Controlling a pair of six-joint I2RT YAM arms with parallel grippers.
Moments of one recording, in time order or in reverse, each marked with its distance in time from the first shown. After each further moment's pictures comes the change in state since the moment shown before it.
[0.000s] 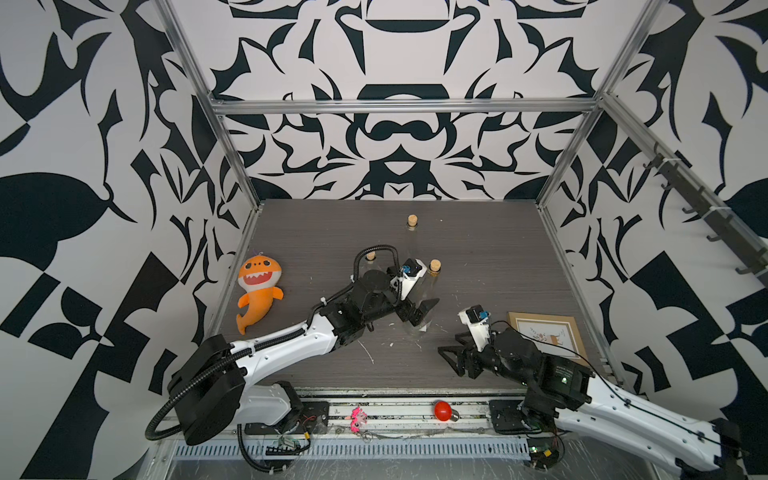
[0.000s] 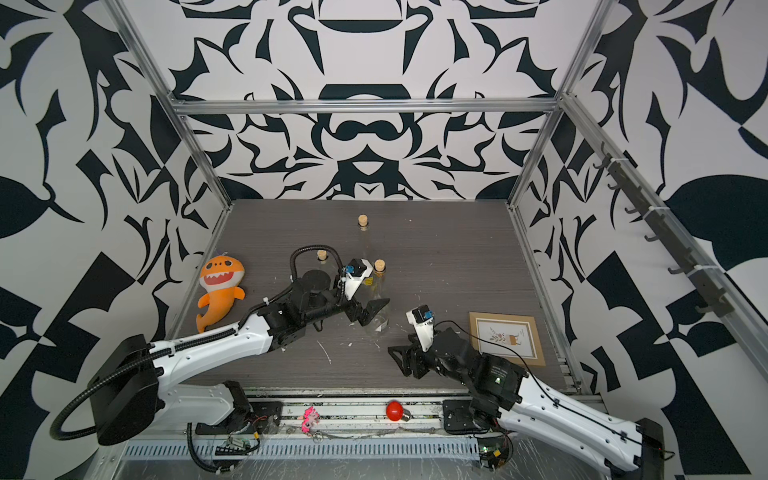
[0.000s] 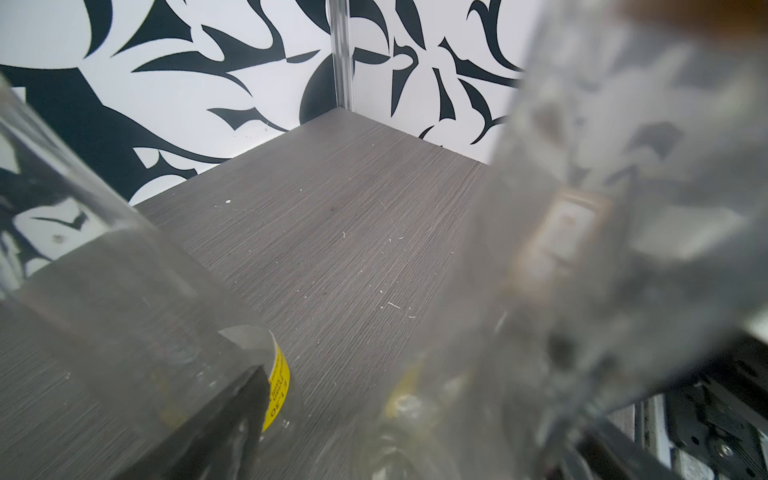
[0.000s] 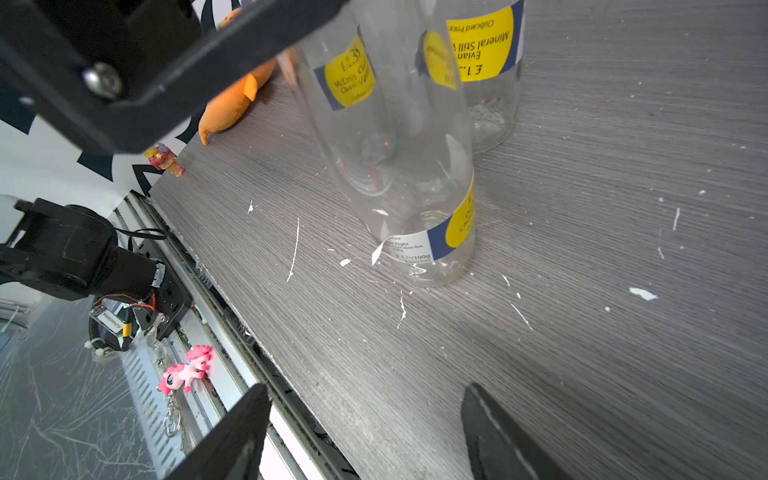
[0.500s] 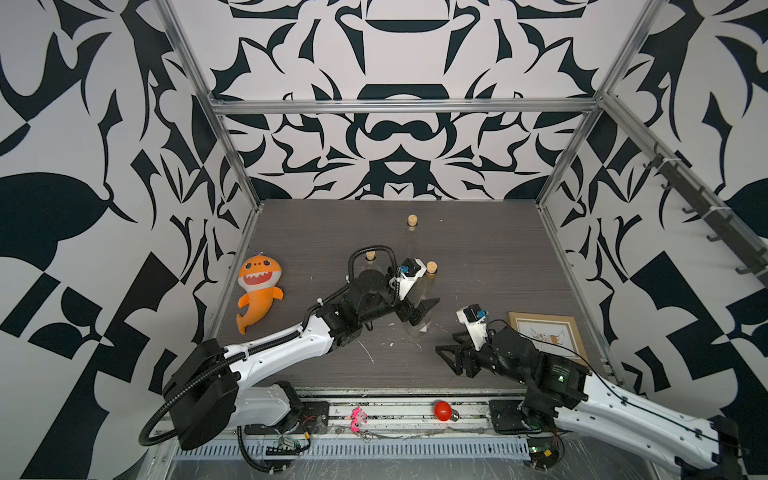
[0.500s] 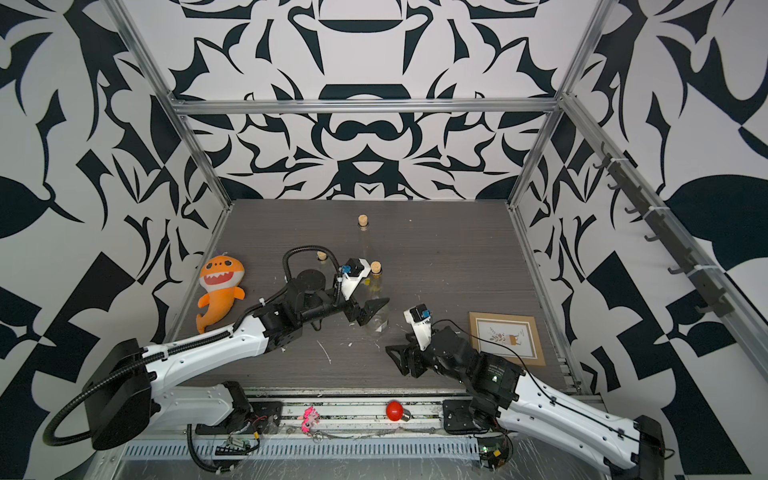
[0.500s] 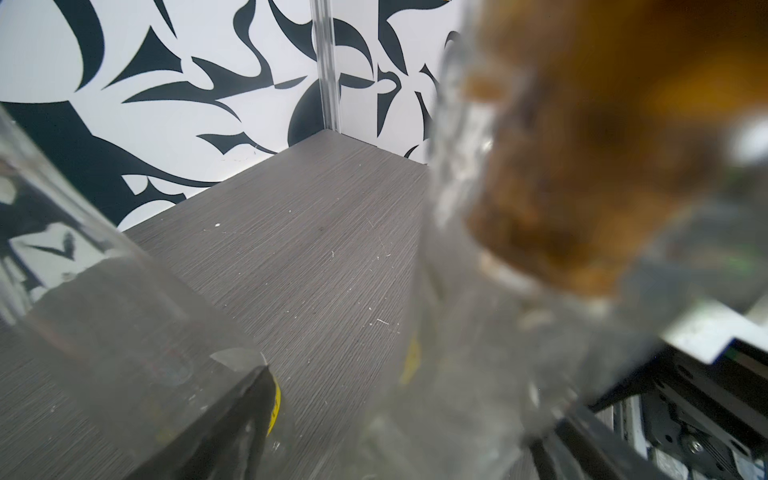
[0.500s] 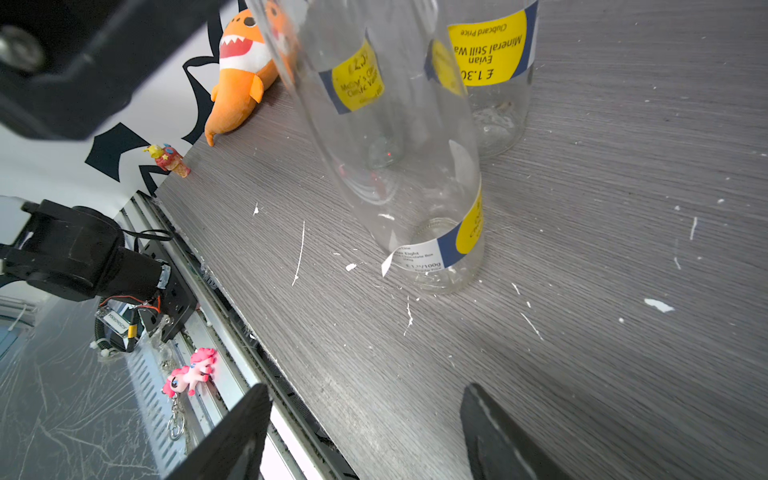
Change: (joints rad) left arm 0.001 -0.010 -0.005 0.026 0.058 0.008; right arm -0.002 0.025 -0.001 0.038 -0.015 -0.004
